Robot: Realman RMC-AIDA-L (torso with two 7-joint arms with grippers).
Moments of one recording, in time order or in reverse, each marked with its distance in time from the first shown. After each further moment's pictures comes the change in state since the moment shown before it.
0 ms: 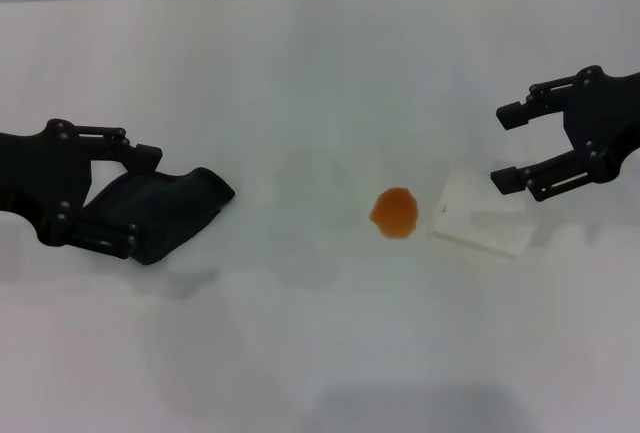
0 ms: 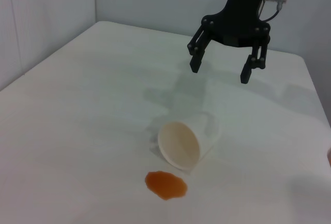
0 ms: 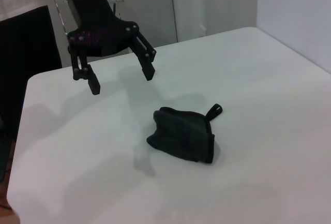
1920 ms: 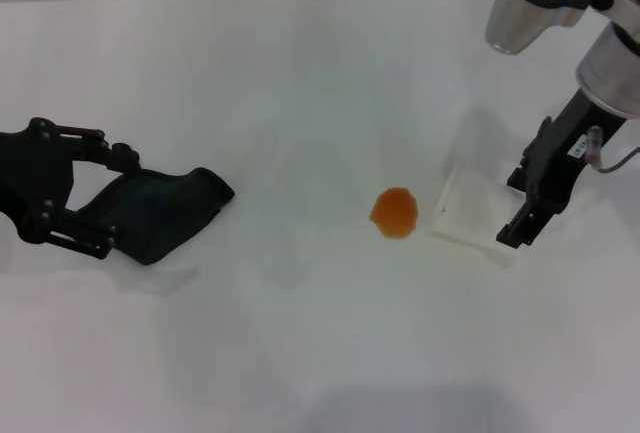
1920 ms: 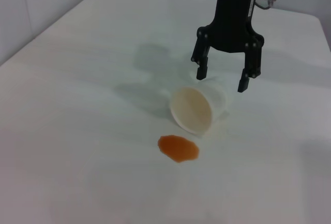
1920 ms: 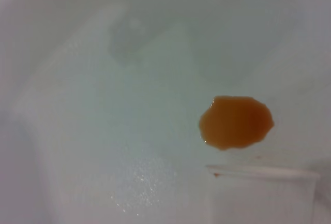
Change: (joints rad) left arm -0.011 0.014 0.023 0.078 0.079 0.001 -0.055; right arm 0.359 0.032 -0.347 0.178 -0.533 0.037 0.453
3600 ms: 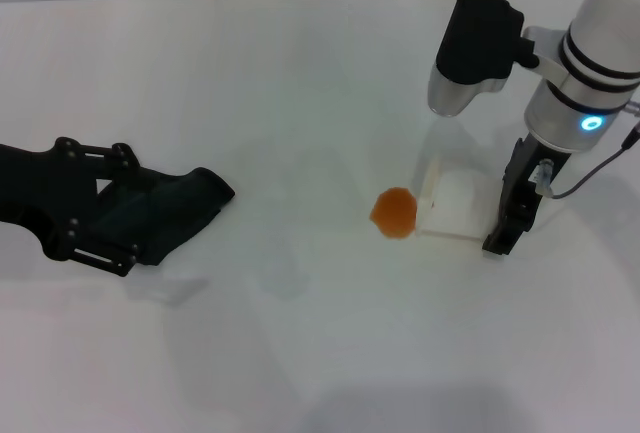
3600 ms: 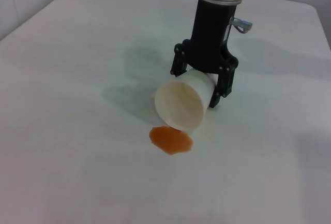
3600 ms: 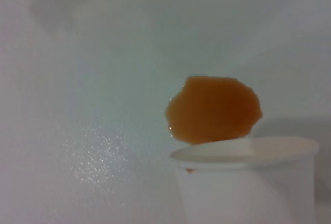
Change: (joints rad) left arm -0.002 -0.043 0.012 -0.002 0.052 -0.019 0.014; right arm 0.053 0.012 -0.267 0.202 0.011 0.273 0.109
